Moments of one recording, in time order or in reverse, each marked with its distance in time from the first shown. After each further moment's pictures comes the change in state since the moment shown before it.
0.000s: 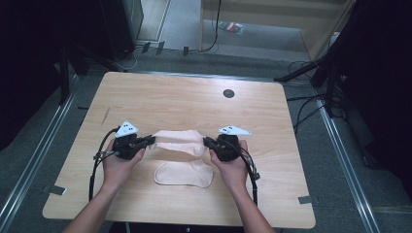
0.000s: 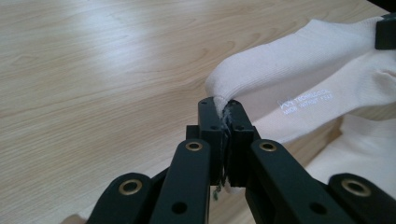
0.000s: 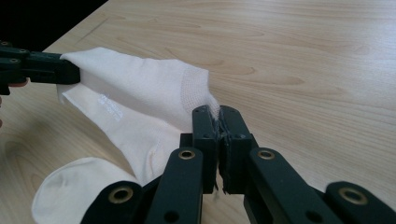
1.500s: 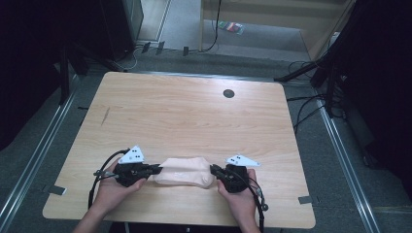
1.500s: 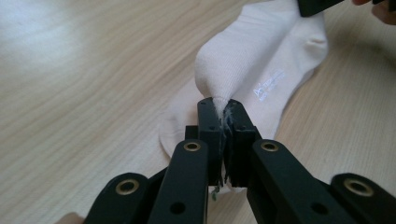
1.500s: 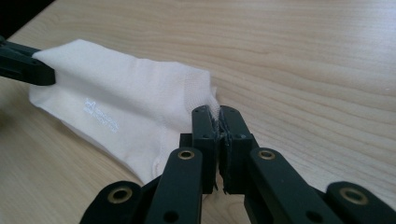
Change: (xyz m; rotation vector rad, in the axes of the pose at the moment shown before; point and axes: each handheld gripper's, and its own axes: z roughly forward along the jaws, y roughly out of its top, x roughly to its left) left arm -0.039 -0.038 -0.017 0.156 -0.243 0.166; right arm 0.012 -0.069 -0.038 0.074 -0.012 0.033
